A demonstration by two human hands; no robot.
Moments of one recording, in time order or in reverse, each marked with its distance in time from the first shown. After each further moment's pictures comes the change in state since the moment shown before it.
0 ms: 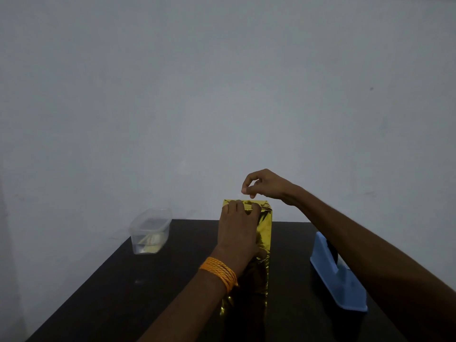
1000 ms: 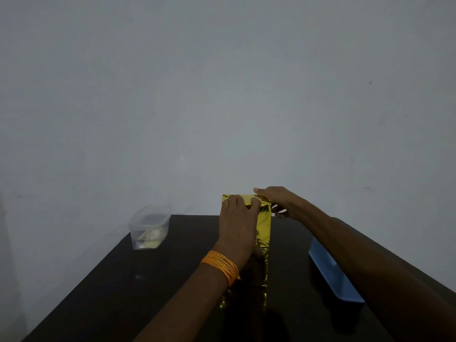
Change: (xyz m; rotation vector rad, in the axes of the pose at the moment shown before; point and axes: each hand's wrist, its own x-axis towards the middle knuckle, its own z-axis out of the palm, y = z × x) left_hand 0.003 0.003 -0.001 0.066 -0.024 -0.016; right_hand -0.013 0.049 0.023 0.281 0.121 0.559
